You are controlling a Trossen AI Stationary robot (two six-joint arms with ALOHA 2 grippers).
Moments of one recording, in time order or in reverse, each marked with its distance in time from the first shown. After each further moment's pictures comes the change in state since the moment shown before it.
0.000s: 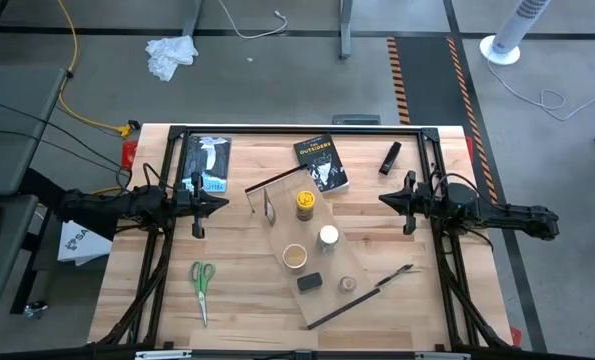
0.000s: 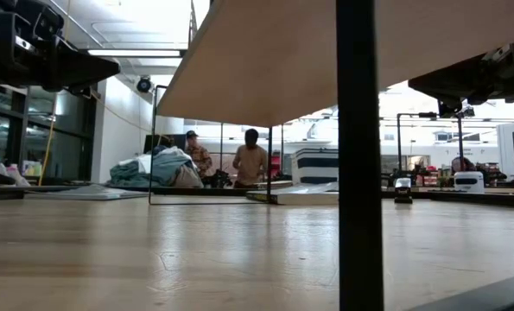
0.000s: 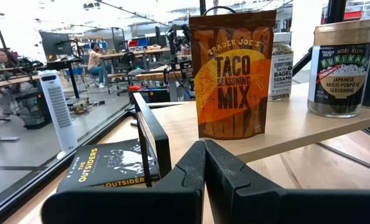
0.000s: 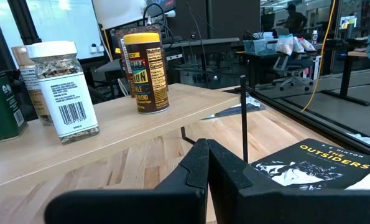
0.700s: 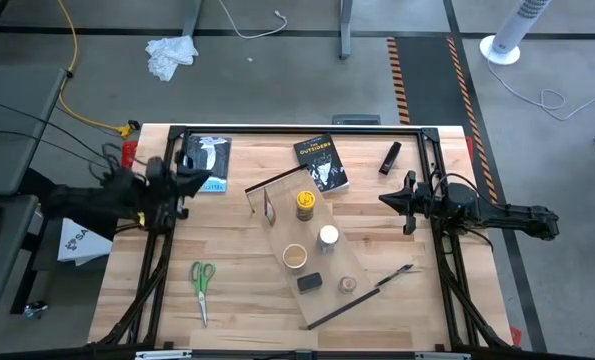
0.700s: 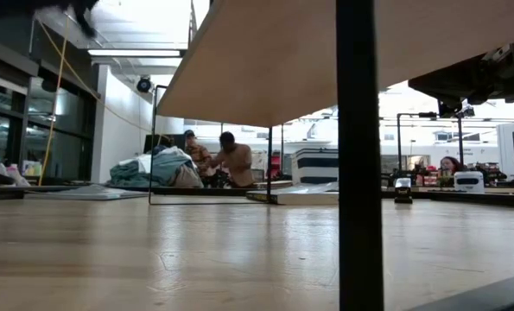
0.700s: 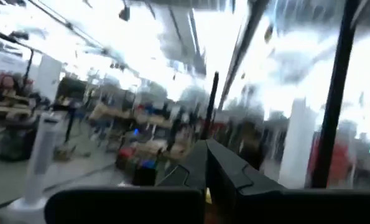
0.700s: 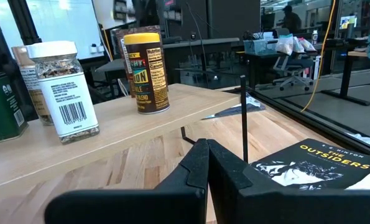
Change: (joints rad) left arm 0.056 0.283 0.328 0.270 0.012 -0.186; right arm 0.000 0.000 0.000 0.000 0.000 0.000
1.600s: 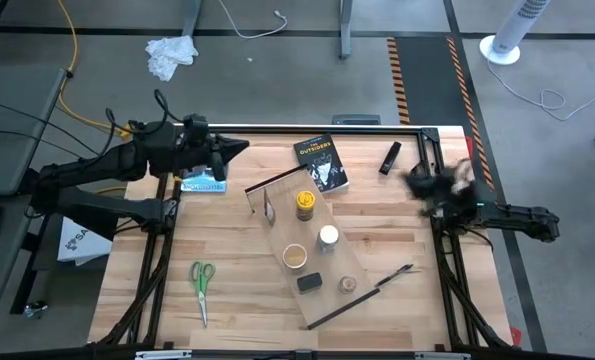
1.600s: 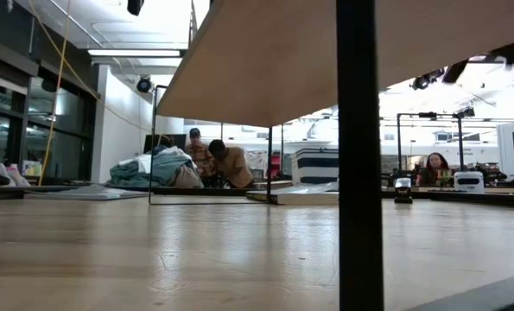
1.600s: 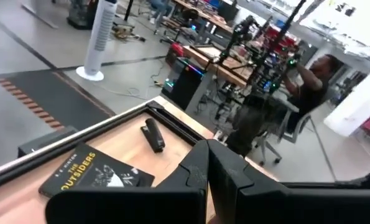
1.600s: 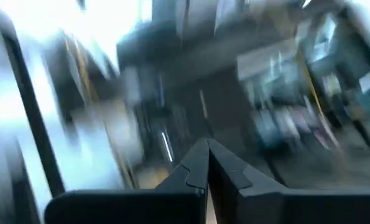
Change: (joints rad) left arm 0.201 0.612 0.718 -0.602 0.005 -0.421; right arm -0.025 0.006 0.018 0.547 0.162 0.319
